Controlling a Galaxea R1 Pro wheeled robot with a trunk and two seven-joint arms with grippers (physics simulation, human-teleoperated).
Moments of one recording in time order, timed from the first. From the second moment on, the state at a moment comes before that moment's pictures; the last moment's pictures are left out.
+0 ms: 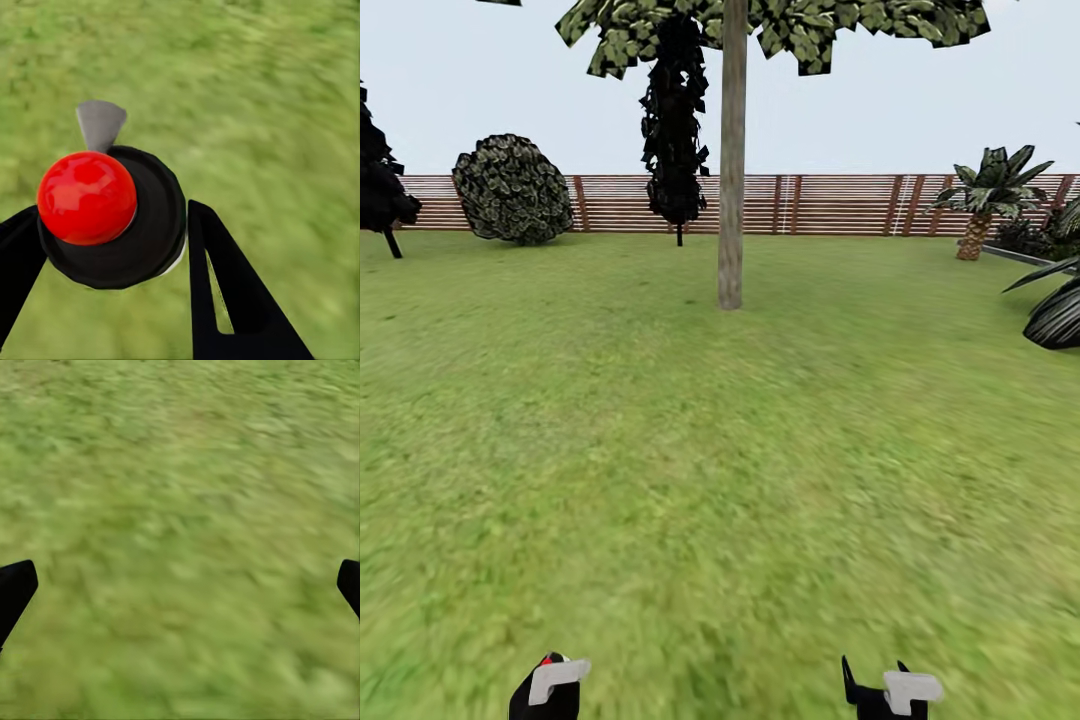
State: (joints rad) left arm -0.24 0.02 0.13 -0.44 -0.06 -0.42 0.05; right arm -0.21 -0.03 -0.07 -0.43 0.00 -0.60 -0.01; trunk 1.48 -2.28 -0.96
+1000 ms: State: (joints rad) left arm -0.24 0.02 0.13 -0.44 -0.06 -0.42 0.05; right arm -0.21 -0.03 -0.07 -0.43 0.00 -0.60 -0.01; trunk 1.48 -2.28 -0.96
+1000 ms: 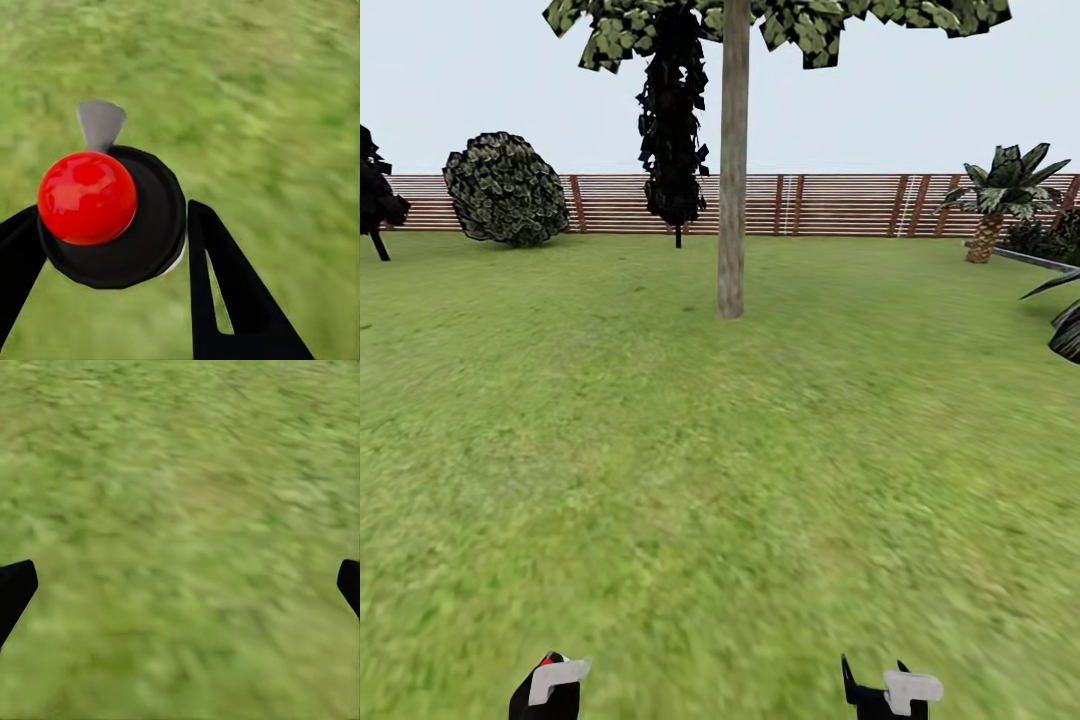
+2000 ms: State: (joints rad) left arm -0.24 0.02 0.13 -0.44 -0.06 -0.42 0.05; right arm -0.21 -0.03 -0.07 -0.43 0.00 -0.60 -0.01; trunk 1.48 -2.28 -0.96
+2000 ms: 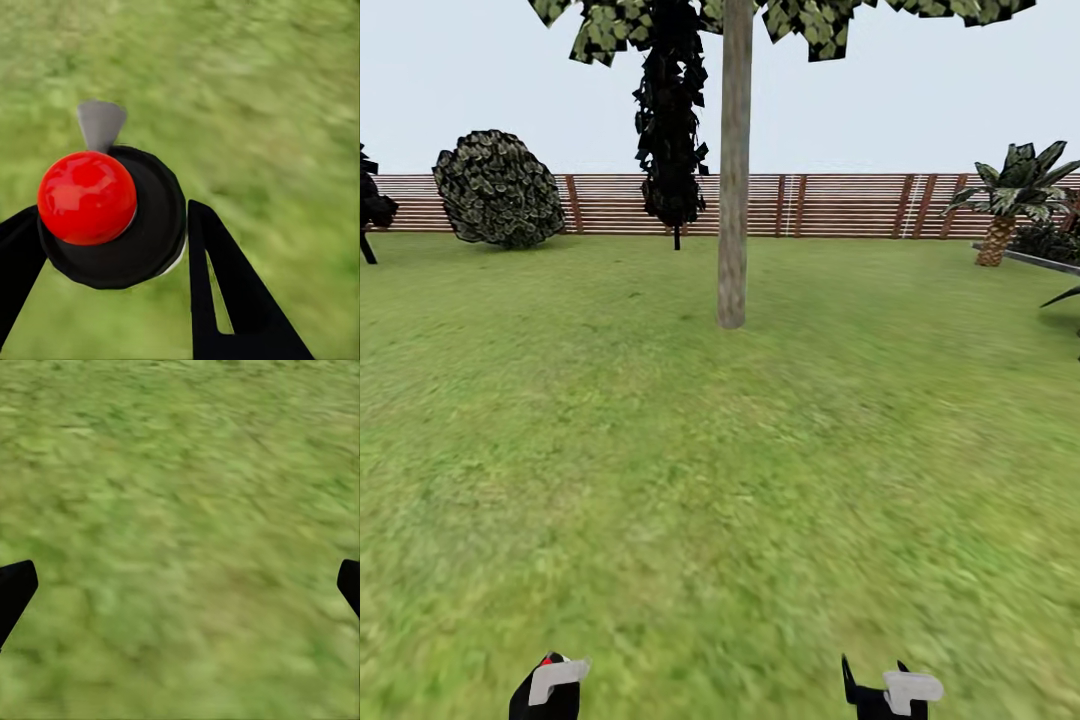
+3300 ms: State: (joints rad) left arm -0.24 0.02 0.13 -0.44 -0.06 -0.42 0.05; right arm -0.21 -0.03 -0.07 -0.43 0.00 -0.60 -0.01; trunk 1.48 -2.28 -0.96
